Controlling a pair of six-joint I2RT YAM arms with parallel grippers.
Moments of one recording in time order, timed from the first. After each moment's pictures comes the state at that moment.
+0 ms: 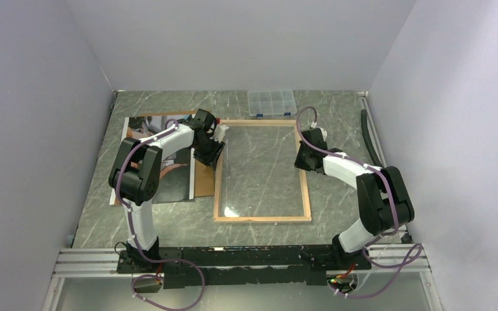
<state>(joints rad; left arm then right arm) -0.40 1.93 1.34 -0.64 0.20 0.14 0.29 1.56 0.81 -0.18 0.10 0.55</state>
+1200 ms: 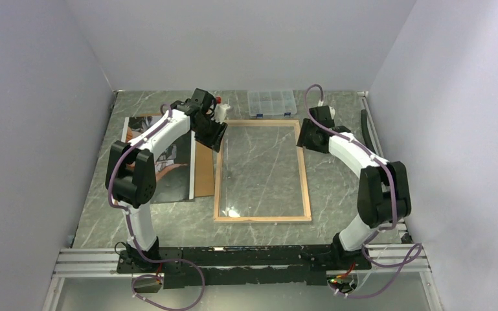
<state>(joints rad) -0.40 1.89 1.58 -0.81 0.25 0.14 0.23 1.60 1.12 -0.40 0.18 0.44</state>
